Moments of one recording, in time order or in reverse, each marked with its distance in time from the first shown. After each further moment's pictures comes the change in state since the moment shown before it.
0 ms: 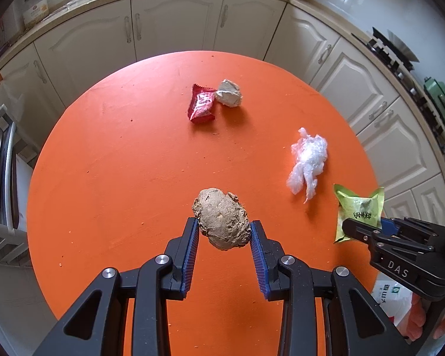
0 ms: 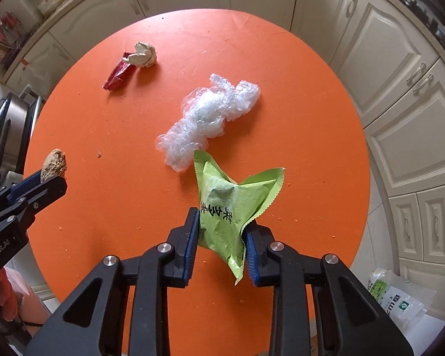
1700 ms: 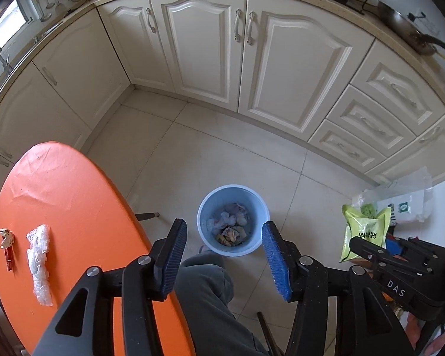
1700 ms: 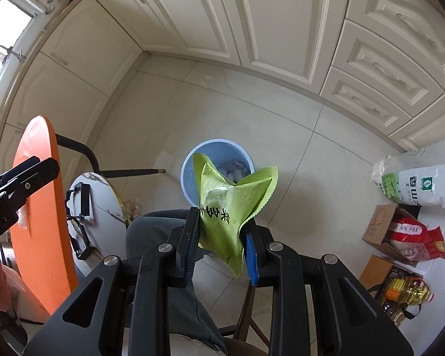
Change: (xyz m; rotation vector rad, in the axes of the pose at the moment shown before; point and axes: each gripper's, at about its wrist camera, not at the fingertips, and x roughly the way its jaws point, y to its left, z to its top) left arm 0.153 -0.404 0.003 0.628 0.114 -0.036; right arm -0.035 -0.356 -0.159 0.695 -0.055 -0.006
